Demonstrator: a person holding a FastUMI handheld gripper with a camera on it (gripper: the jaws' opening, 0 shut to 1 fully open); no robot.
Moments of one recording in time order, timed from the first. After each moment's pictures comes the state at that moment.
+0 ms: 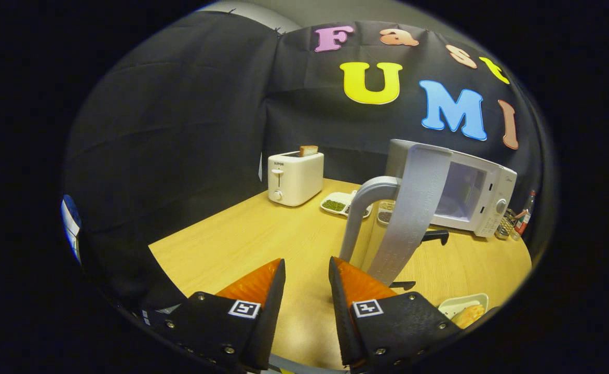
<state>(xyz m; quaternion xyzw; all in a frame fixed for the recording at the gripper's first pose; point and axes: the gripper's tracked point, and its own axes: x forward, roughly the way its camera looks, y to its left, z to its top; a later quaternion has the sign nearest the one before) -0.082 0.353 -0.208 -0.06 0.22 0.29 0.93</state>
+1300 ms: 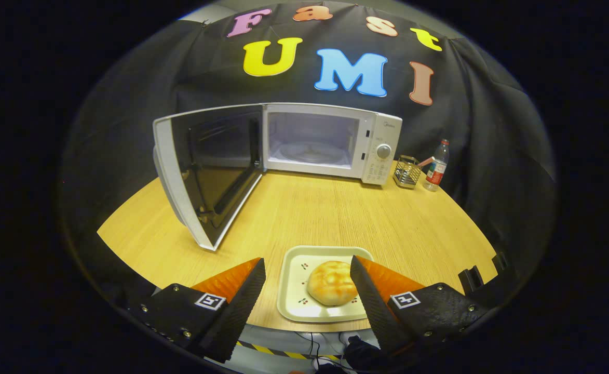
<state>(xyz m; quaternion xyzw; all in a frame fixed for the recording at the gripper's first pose) -0.089 0.095 -0.233 -0.06 0.34 0.08 0.93</state>
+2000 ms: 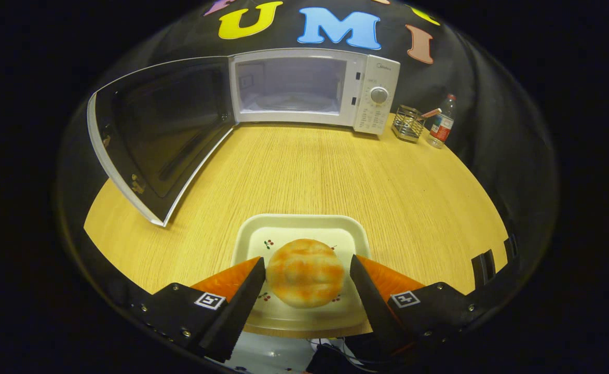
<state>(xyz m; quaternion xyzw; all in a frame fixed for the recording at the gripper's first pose) -0.065 0.060 -0.301 -0.06 0.46 0.06 0.88</state>
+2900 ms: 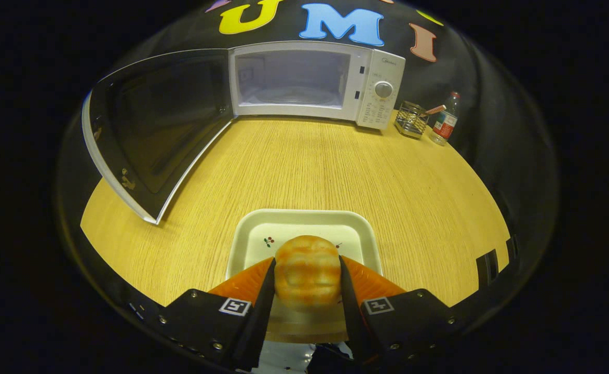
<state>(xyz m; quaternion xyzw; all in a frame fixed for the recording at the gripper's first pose) -0.063 0.062 -0.310 -0.06 0.46 0.06 0.88</state>
